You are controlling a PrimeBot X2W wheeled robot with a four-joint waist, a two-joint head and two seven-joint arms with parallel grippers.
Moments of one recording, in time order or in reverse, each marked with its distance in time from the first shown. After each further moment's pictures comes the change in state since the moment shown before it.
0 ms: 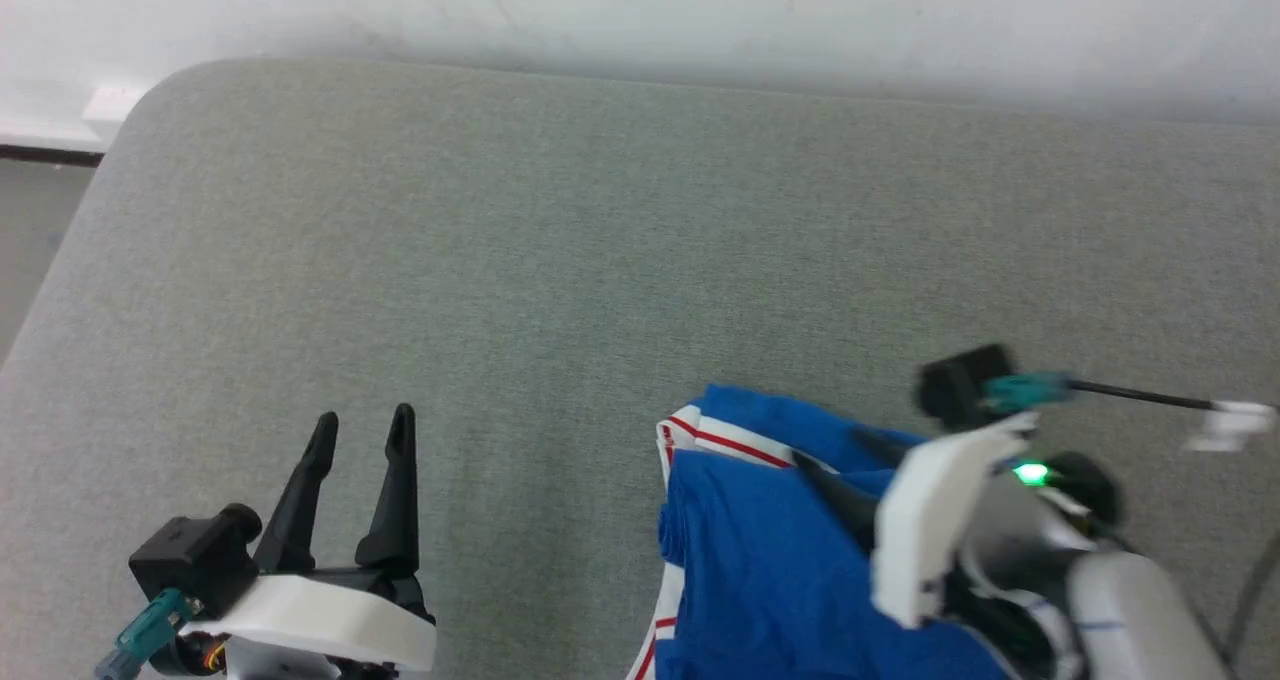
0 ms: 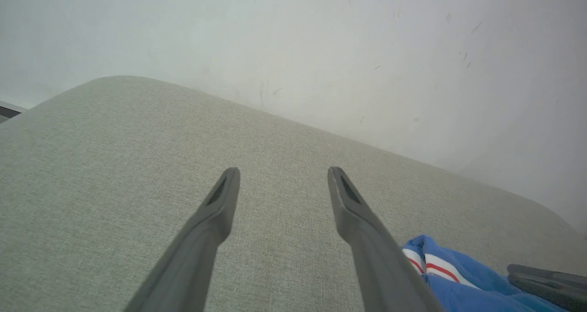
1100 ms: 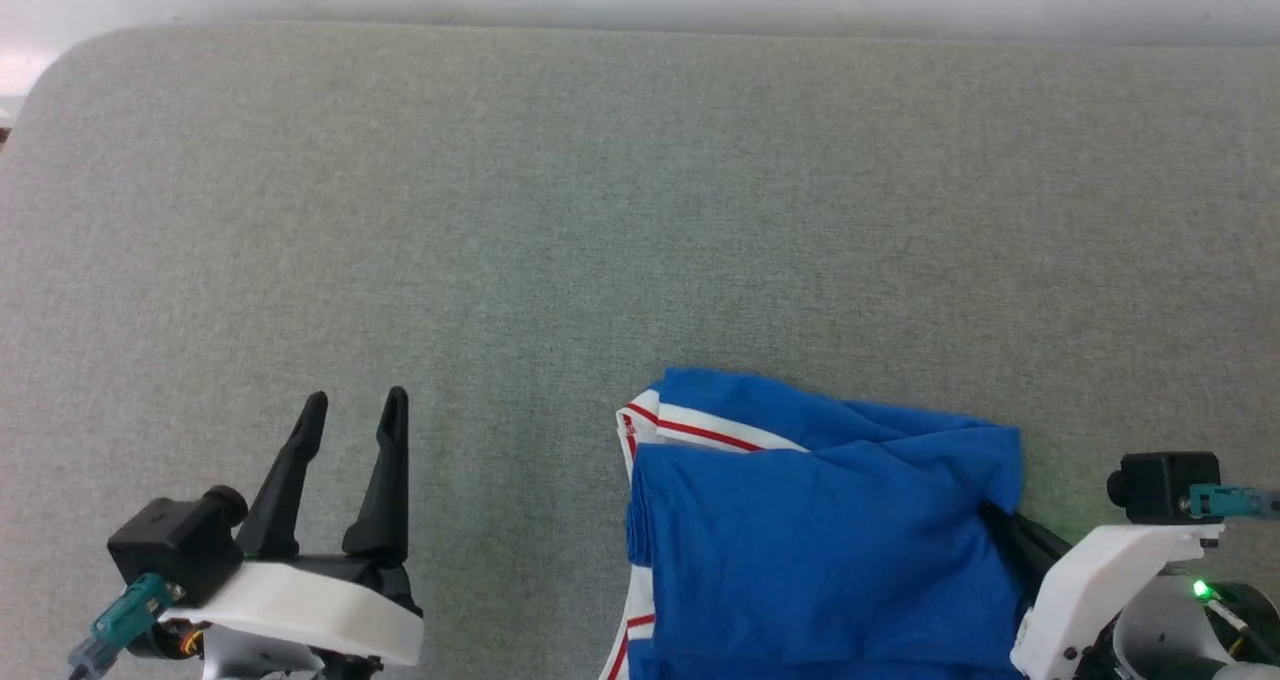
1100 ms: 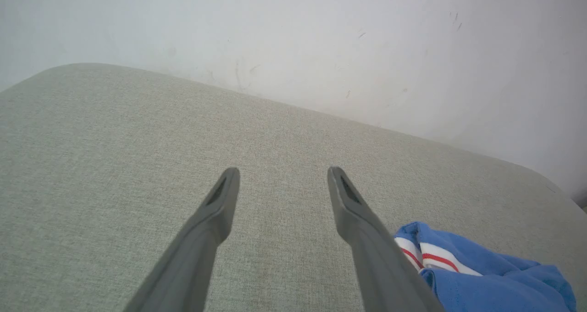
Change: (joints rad) left arm -0.006 0.056 0.000 -0.078 0.006 0.026 0.052; right arm 0.224 -0.012 -0.294 -0.026 -0.008 0.001 -0.122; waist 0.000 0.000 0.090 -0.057
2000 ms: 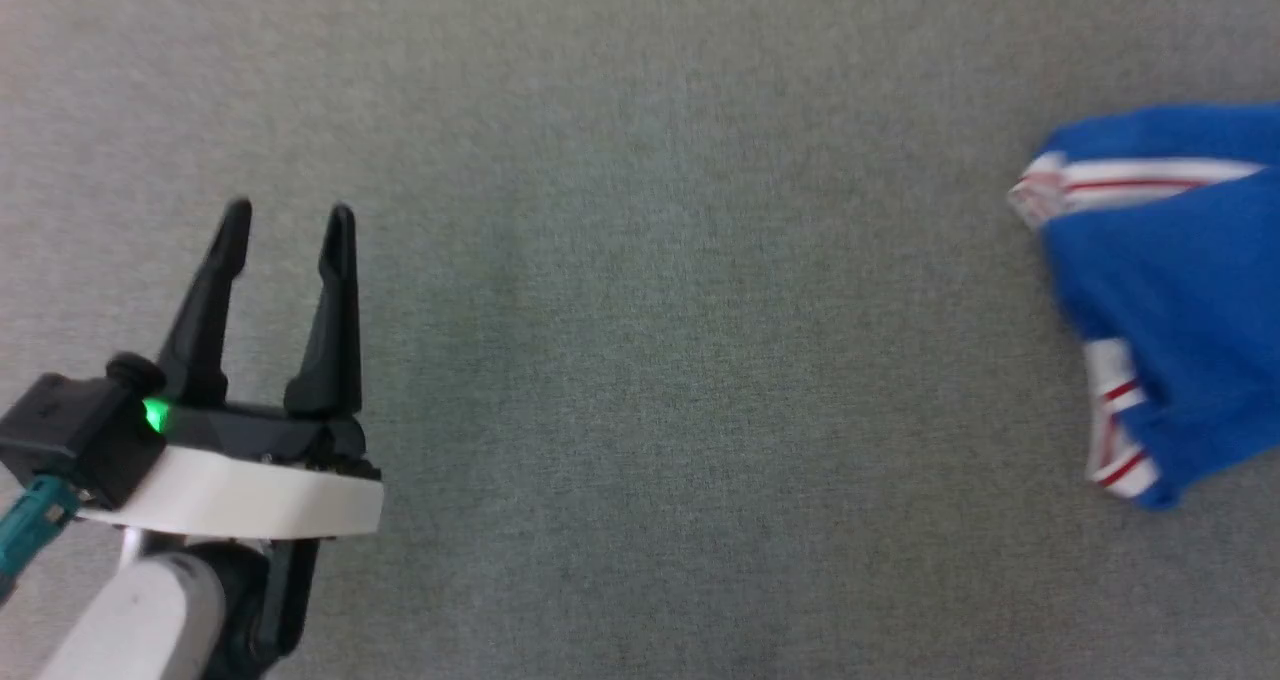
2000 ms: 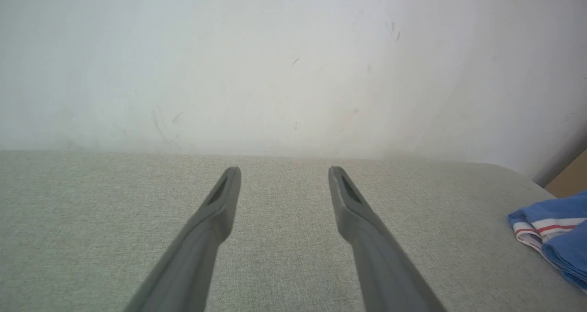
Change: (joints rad) left arm -0.199 0.059 0.031 -0.097 0.089 0.007 0.007; right arm -0.448 -0.382 -0.271 -0.061 -0.226 -0.001 0.181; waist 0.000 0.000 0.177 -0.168
